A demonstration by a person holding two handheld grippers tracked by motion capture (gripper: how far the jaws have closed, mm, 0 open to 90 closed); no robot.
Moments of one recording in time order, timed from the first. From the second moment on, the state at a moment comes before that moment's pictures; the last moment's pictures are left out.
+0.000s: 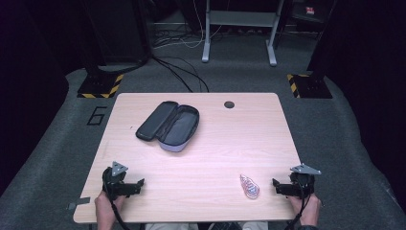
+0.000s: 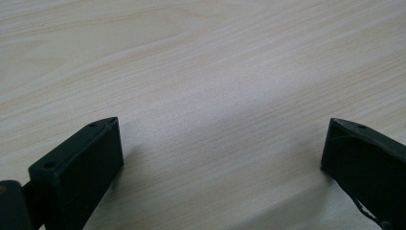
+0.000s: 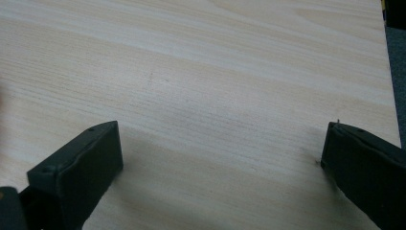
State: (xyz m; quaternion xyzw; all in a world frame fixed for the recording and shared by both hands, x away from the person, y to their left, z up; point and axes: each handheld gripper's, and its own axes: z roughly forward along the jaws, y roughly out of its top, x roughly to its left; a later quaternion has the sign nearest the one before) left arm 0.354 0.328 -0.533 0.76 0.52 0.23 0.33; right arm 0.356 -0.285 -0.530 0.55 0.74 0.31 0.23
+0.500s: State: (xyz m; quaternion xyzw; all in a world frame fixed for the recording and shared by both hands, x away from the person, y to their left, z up) left arm 0.355 0.328 -0.533 0.76 0.52 0.23 0.33; right arm 0.359 -0.283 -0.526 0.55 0.74 0.31 0.22
